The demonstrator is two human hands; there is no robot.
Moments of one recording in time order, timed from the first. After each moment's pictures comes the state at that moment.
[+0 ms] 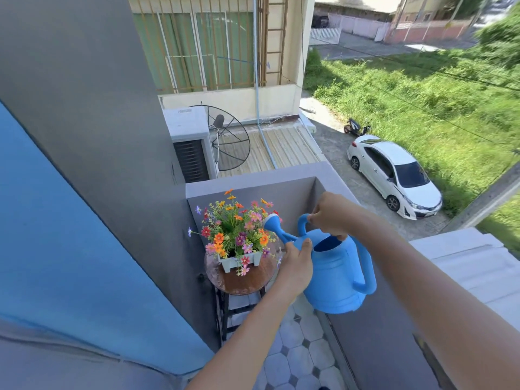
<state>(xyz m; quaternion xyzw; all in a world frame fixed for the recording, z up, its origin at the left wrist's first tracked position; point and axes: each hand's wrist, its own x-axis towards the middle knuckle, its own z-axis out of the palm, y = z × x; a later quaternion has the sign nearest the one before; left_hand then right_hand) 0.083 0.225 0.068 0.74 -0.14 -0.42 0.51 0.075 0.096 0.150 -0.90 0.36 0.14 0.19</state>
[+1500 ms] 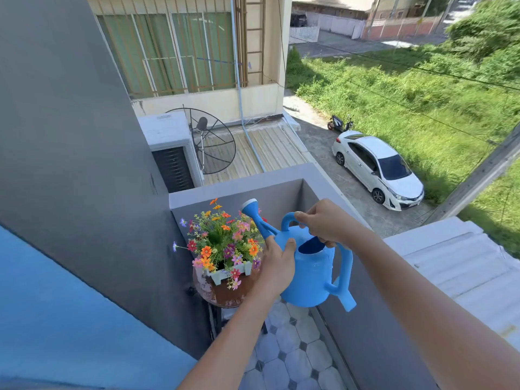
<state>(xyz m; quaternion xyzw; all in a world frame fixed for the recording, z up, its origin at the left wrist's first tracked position) 0.125 0.202 0.038 0.76 -0.20 -0.36 0.51 0.074 0.071 0.126 -0.84 0.38 0.03 0.38</state>
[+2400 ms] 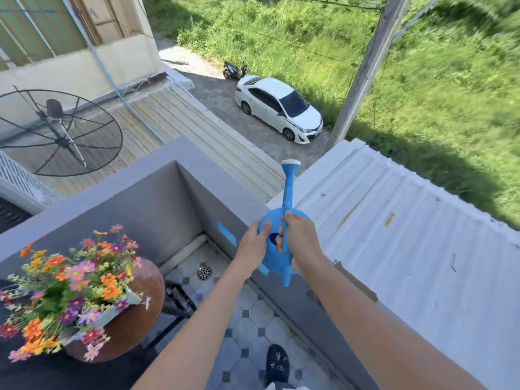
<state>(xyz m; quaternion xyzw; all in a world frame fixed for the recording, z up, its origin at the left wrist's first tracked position) 0.004 -0.035 -0.054 0.69 -0.34 -0.49 0.41 -0.098 -0.057 0.031 -0.39 0.59 -0.31 0.64</state>
